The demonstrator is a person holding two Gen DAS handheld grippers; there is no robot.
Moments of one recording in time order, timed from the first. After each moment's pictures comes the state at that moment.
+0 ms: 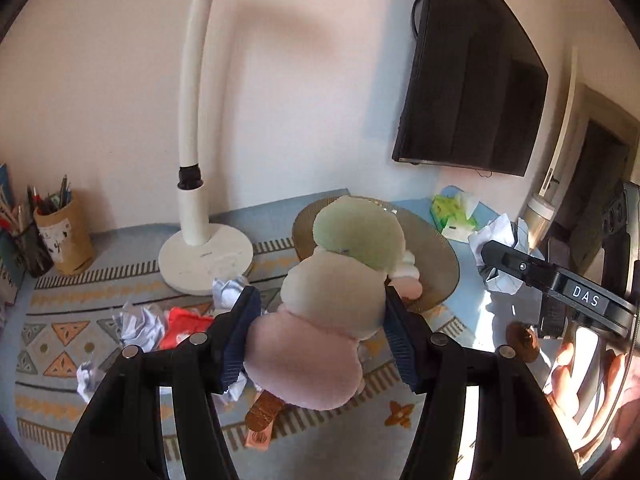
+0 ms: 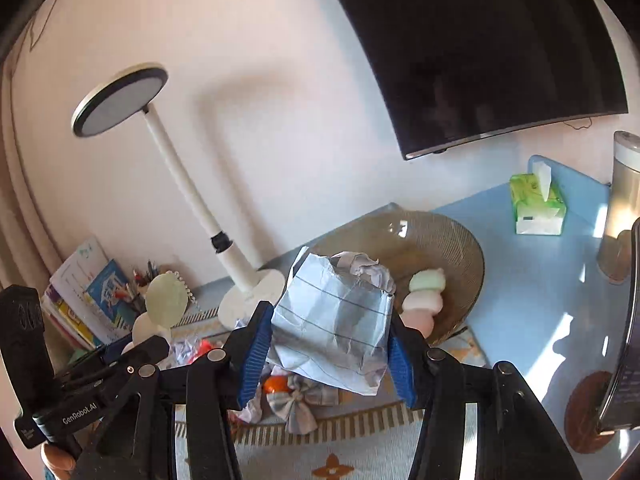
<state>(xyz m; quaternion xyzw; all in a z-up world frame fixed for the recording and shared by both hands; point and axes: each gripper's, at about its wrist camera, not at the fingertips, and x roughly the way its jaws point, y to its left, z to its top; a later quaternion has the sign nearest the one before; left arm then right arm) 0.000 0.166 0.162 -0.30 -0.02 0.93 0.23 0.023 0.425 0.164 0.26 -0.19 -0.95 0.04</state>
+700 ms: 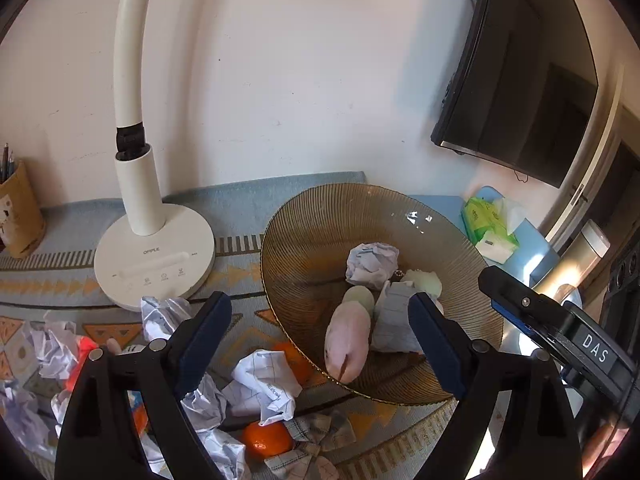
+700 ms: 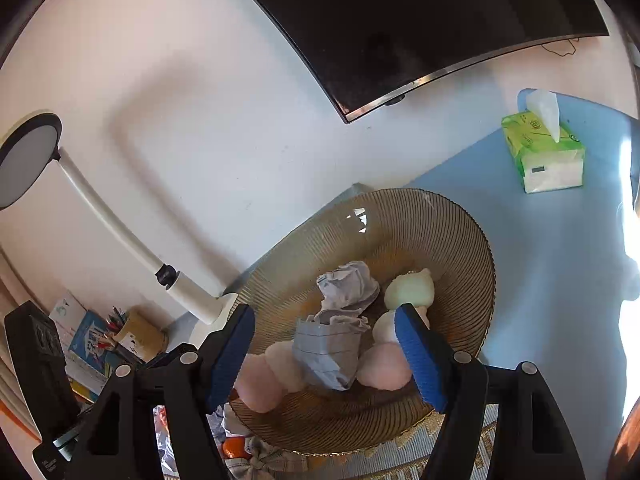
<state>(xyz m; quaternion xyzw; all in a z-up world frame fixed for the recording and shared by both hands) -0.091 0.230 0.111 -0.36 -0.05 0.91 0.19 -0.046 0.462 0.108 0.29 -0.26 -0.92 0.06</state>
